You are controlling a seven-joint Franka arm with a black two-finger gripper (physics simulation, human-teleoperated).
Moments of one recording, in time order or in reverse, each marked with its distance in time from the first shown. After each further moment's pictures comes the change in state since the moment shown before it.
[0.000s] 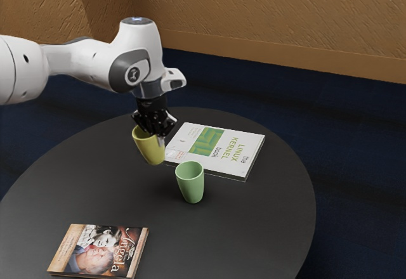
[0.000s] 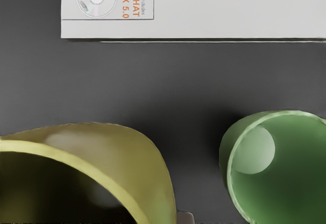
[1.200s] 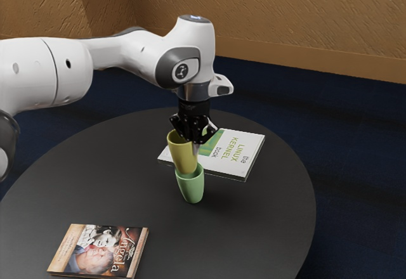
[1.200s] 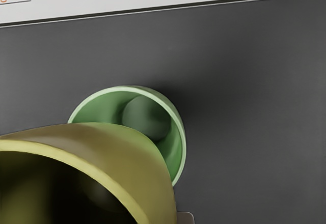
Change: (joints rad) arm -0.066 0.170 -0.099 0.265 0.013 -0.218 -0.083
